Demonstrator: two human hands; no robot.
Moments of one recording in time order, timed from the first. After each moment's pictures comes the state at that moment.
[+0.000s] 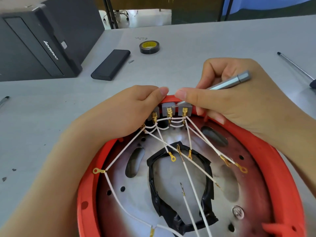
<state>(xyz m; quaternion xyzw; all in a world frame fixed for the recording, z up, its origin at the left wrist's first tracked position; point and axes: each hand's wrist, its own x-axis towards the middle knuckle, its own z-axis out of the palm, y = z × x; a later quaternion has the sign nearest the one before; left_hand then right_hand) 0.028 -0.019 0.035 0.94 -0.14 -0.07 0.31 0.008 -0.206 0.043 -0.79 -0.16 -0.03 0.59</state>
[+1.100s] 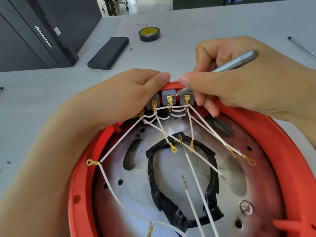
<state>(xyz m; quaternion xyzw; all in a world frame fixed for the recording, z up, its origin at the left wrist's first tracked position) 0.031 -0.022 0.038 0.94 -0.15 -0.07 0.31 0.021 -0.208 0.042 -0.80 -0.20 0.05 0.56</state>
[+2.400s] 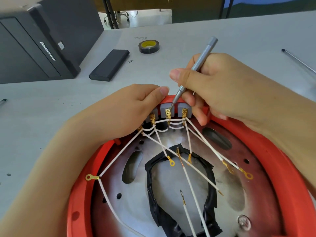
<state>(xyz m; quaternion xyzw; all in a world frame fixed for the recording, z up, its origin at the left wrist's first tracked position) 0.033 -0.020 0.034 0.94 -0.15 -0.07 0.30 0.031 -0.194 0.043 -0.85 -0.14 0.03 0.51</state>
